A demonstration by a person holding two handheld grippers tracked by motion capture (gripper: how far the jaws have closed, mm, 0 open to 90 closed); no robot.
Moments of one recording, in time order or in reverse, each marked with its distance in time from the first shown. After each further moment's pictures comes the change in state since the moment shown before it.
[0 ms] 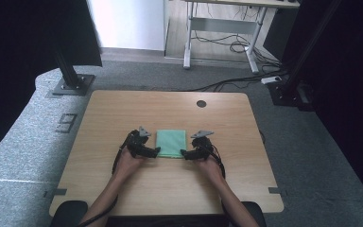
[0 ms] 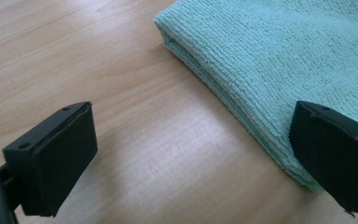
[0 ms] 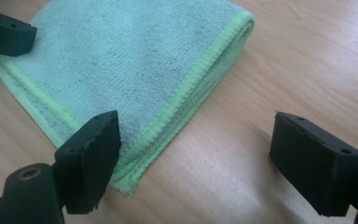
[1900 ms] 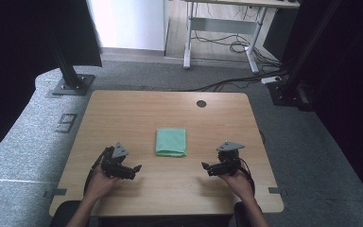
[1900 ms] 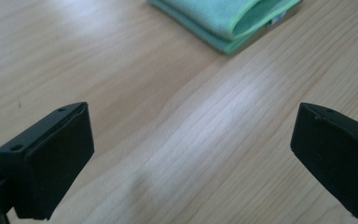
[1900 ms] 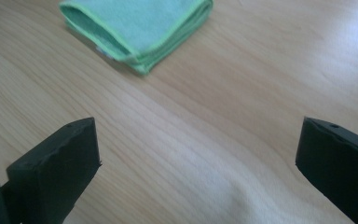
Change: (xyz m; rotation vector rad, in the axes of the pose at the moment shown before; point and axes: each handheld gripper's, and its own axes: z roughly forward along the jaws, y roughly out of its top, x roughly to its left) left arm -0.009 -0.065 -0.106 -0.034 -0.019 0.071; right arm -0.009 -0.045 -0.111 -0.043 -0.014 -0.021
